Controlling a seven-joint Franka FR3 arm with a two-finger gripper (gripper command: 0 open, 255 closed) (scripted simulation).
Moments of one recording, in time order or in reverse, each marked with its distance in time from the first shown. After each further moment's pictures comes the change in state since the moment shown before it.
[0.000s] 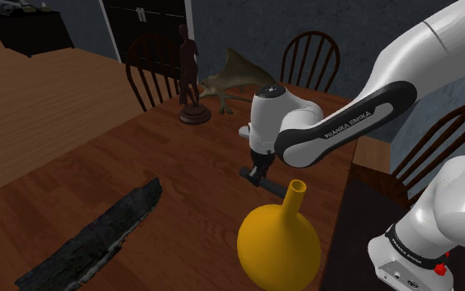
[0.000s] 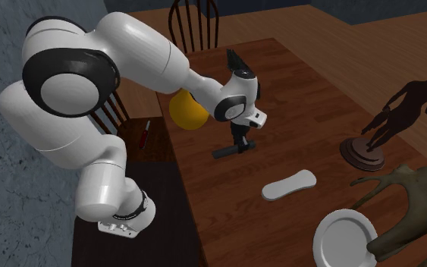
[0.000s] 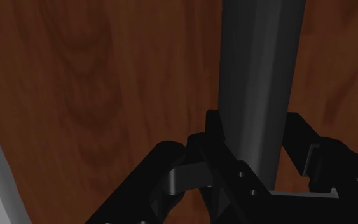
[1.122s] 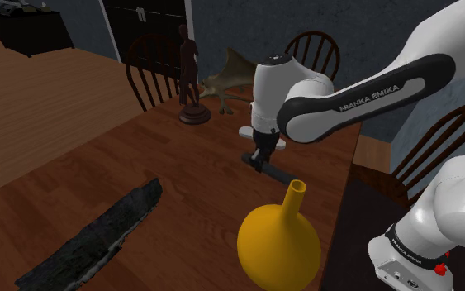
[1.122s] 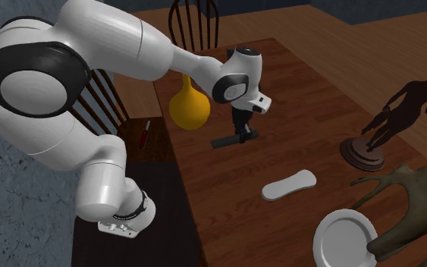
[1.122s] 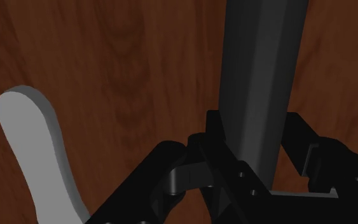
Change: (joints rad) arm 0.008 -0.125 -0.010 0.075 0.062 -0.194 -0.055
